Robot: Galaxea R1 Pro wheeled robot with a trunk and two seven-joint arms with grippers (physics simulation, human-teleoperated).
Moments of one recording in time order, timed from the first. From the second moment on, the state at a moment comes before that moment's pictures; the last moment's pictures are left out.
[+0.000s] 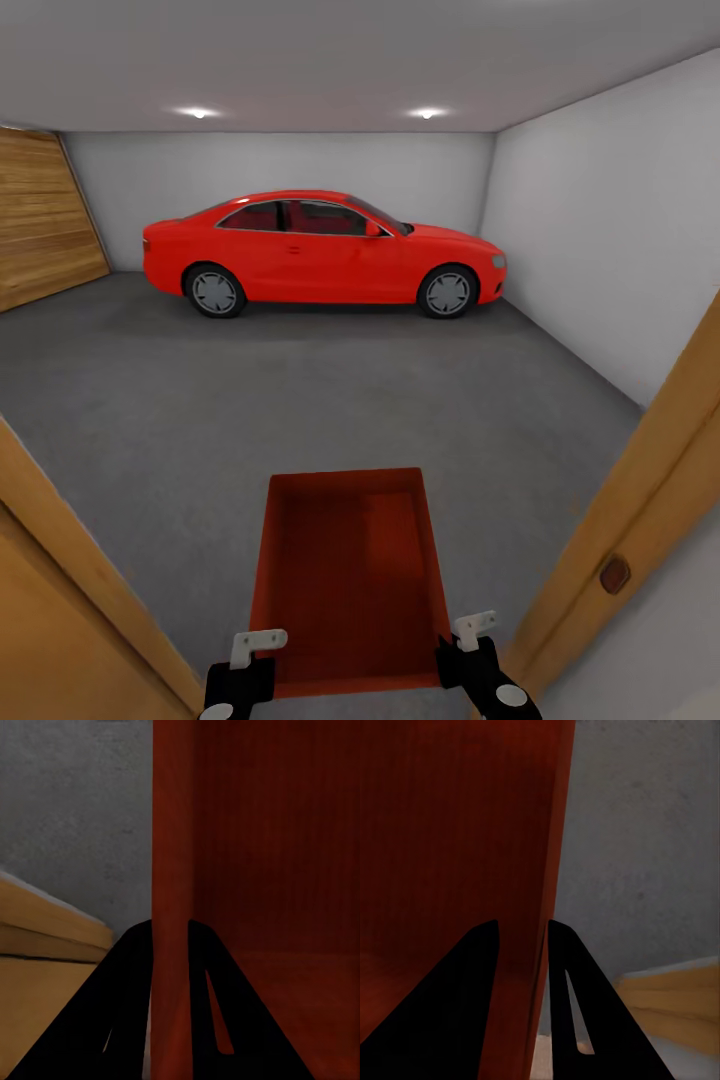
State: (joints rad) left arm -0.10 -0.14 -0.04 -1.01 -0.03 0.27 0.24; right arm -0.22 0.07 0.02 -0.80 0.15 0.11 0.07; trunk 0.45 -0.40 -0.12
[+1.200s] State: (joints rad) left arm -0.10 -0.14 -0.04 -1.01 -0.03 0.27 0.24; right arm -0.22 0.07 0.02 -0.80 0.15 0.11 0.07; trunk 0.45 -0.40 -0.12
